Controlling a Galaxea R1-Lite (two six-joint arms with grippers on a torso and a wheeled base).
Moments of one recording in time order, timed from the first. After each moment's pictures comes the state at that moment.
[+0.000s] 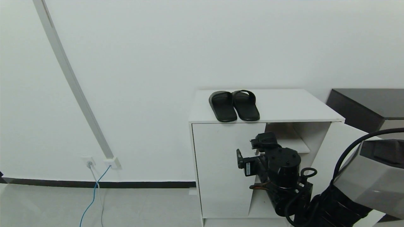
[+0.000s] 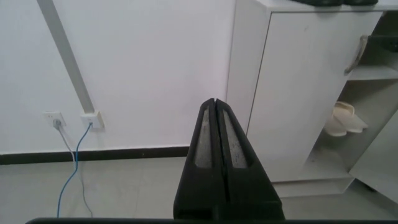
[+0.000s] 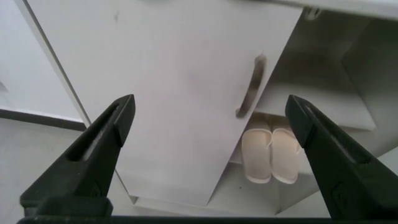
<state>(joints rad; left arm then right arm) 0.00 0.00 0.00 0.00 -0.02 0.00 0.78 2.11 -0.70 -1.30 -0.66 0.01</state>
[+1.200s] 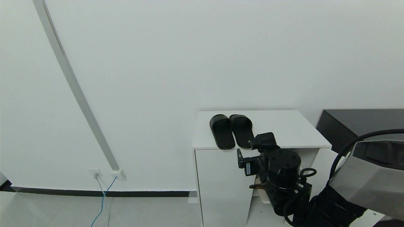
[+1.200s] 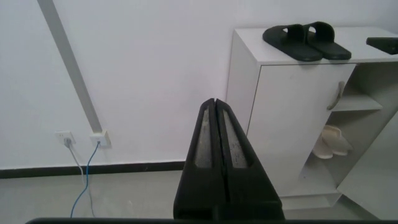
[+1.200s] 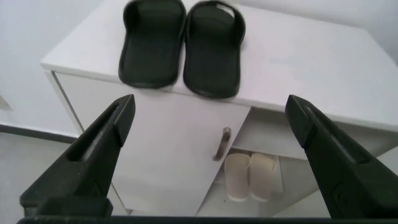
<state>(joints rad) 0.00 0.00 0.00 0.00 -0.02 0.00 0.78 2.13 -0.70 -1.35 -0.66 -0.03</state>
